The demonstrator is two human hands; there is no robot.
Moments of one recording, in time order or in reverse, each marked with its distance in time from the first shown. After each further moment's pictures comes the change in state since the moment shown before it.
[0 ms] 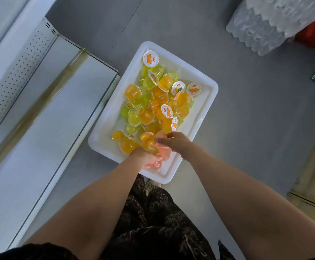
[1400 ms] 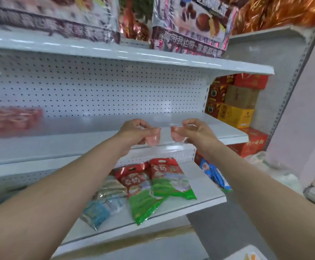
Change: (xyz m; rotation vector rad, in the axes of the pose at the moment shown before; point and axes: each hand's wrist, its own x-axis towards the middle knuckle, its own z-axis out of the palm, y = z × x) left_hand -0.618 -0.150 -0.316 -0.578 1.031 1.151; right_hand -0.521 -0.326 0.225 -0.118 -0.338 -1.441
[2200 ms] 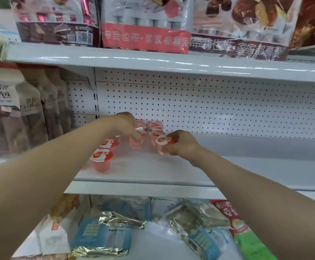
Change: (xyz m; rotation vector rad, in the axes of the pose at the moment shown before) left_hand -0.018 -0.035 -0.445 1.012 0.136 -0.277; right_hand 0.080 -0.039 0.465 -0.289 -0.363 -0.014
